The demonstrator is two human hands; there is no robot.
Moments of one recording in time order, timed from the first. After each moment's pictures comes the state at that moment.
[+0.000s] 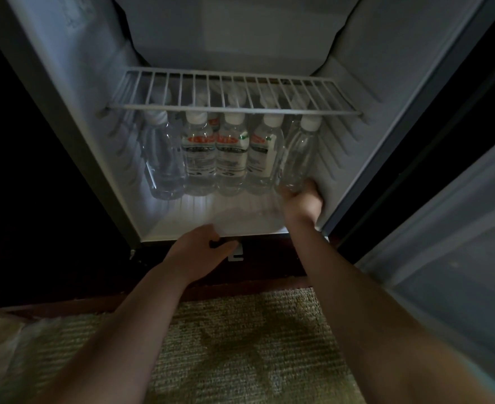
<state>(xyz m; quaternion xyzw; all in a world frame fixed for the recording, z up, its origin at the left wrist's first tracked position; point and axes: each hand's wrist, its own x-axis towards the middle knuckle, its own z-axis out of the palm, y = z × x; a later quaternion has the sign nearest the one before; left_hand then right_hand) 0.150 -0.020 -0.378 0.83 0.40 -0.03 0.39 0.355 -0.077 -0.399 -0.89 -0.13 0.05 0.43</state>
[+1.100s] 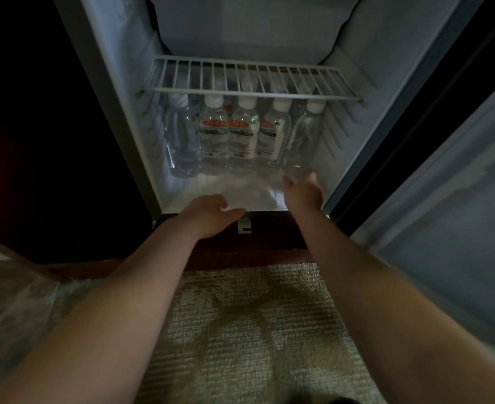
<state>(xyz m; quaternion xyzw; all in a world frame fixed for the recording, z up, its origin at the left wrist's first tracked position) 0.138 -0.029 -0.327 0.85 0.39 -0.10 0.33 0.311 -0.105 -0.363 -0.90 -0.15 0.15 0.37</state>
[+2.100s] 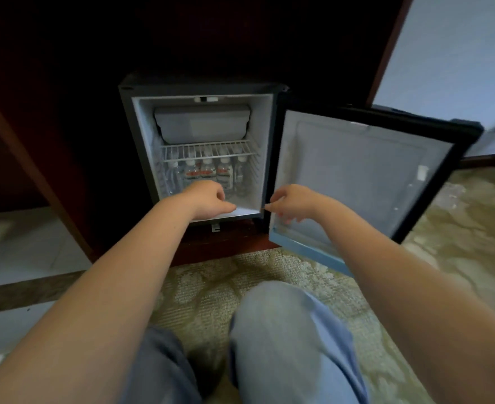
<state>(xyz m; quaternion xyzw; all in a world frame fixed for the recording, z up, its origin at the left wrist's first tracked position) 0.027 -0.239 -0.079 0.93 0.28 -0.05 0.23 0.179 -0.379 -0.096 -0.86 -0.38 0.27 0.20</state>
